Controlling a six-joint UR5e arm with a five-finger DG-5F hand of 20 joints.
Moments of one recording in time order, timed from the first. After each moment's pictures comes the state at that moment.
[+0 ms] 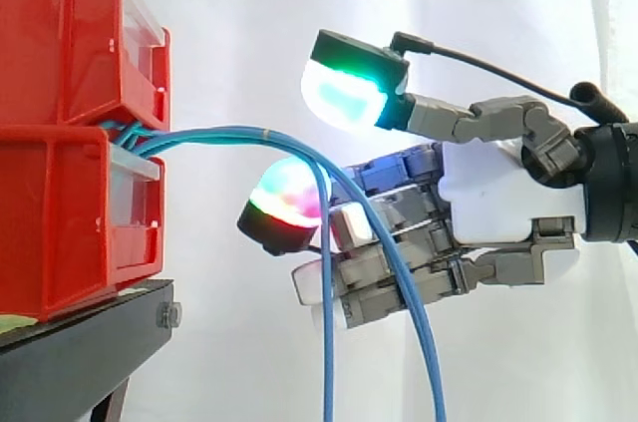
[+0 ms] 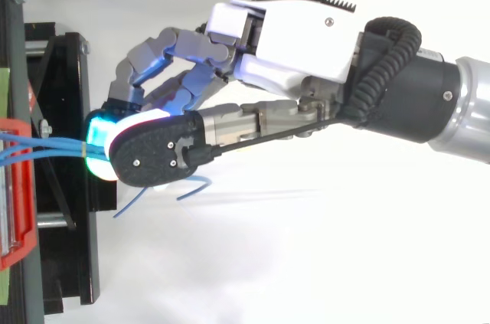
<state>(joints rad) 0.16 -2.31 -1.11 -2.90 -1.19 -0.06</state>
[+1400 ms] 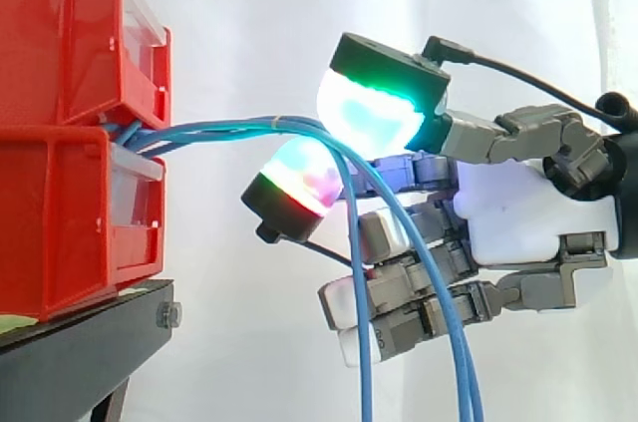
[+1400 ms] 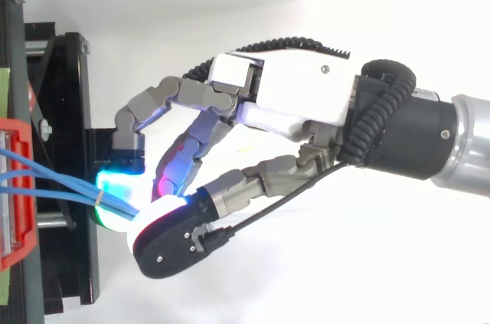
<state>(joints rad) 0.19 -2.31 -1.12 -2.93 -1.18 0.01</state>
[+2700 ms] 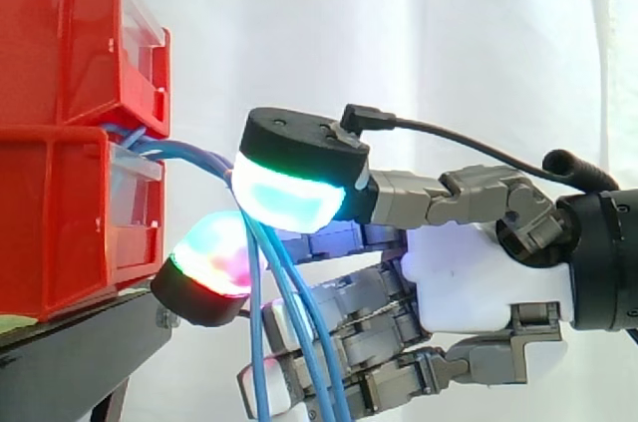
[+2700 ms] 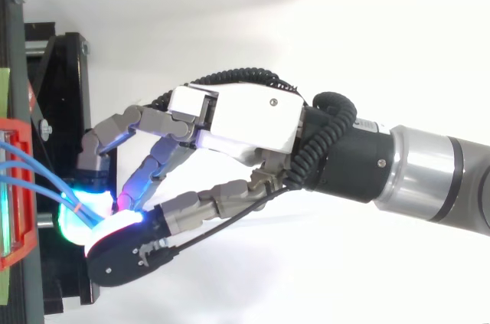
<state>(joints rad) 0.22 -2.42 -1.02 -2.91 -1.14 0.02</state>
